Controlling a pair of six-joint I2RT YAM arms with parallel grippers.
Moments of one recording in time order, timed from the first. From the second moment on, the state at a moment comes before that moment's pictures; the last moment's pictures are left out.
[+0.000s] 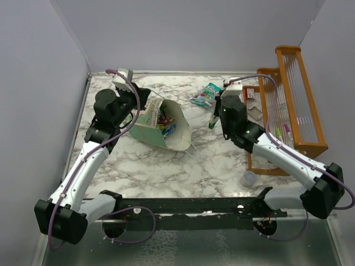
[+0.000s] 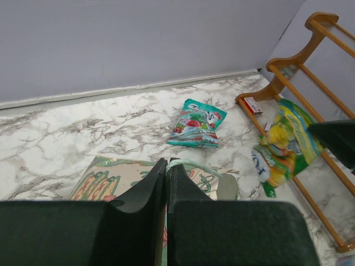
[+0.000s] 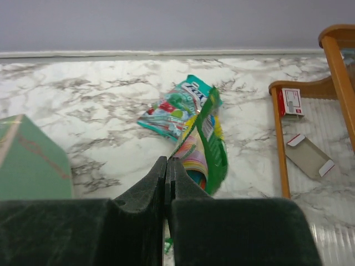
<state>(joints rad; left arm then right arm) -0.30 1.07 1.02 0.03 0.20 -0.25 0.78 1.23 1.06 0.00 0.73 0.16</state>
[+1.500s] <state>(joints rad) -0.30 1.07 1.02 0.03 0.19 -0.26 0.39 1.35 0.91 0.12 -0.16 0.32</state>
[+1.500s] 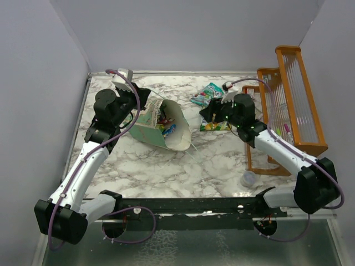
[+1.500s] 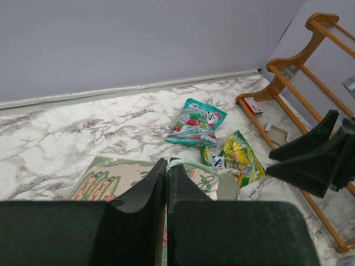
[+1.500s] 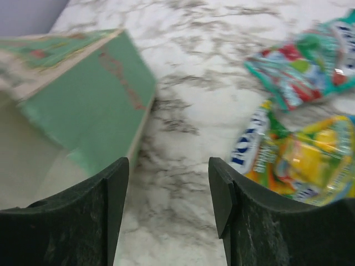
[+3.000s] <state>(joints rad) -0.30 1.07 1.01 0.03 0.19 -0.26 0.96 1.75 1.16 -0.04 0.48 0.72</state>
